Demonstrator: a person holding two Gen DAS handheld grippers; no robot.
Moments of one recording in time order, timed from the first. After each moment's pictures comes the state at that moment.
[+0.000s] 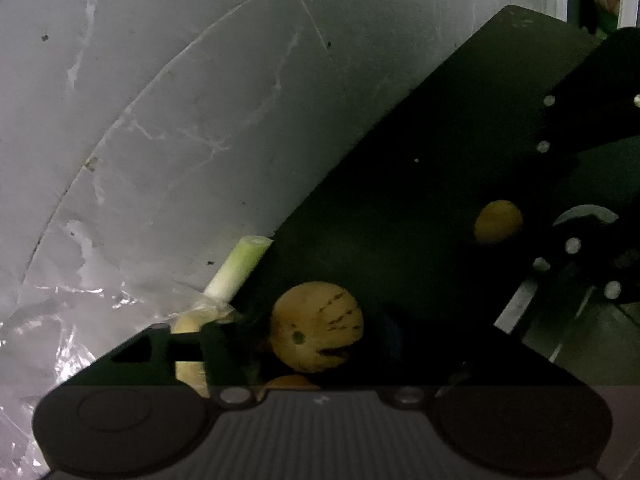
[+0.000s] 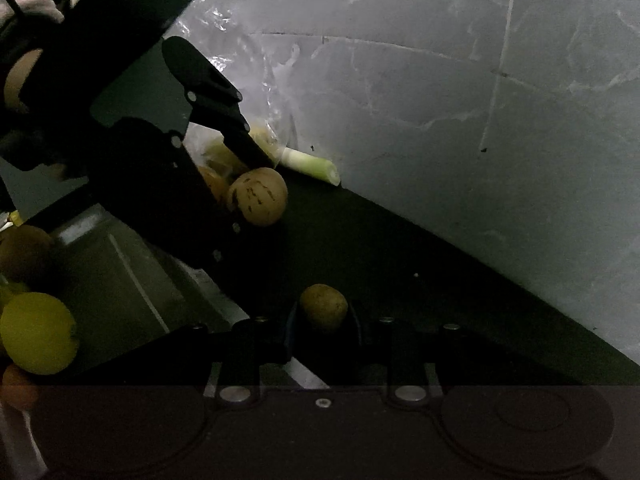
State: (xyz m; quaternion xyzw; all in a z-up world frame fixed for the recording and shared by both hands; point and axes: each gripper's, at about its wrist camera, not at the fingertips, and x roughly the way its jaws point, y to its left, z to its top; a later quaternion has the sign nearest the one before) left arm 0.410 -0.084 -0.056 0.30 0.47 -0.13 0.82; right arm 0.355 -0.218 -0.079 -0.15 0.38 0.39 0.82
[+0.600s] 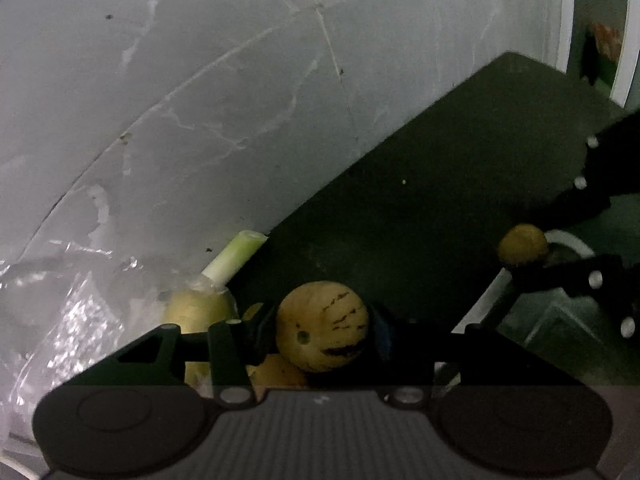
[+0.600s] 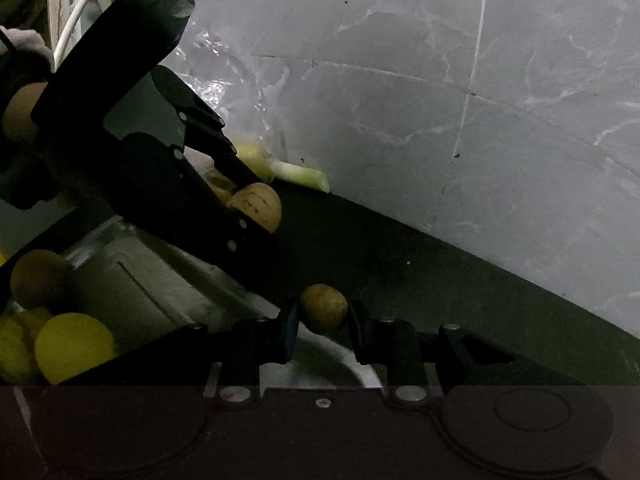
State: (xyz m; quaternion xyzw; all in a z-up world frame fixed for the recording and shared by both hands) left arm 0.387 -0.068 -0.035 0.23 0.45 -0.14 0.85; right arm 0.318 -0.216 -0.056 -0.14 0.38 0.33 0.85
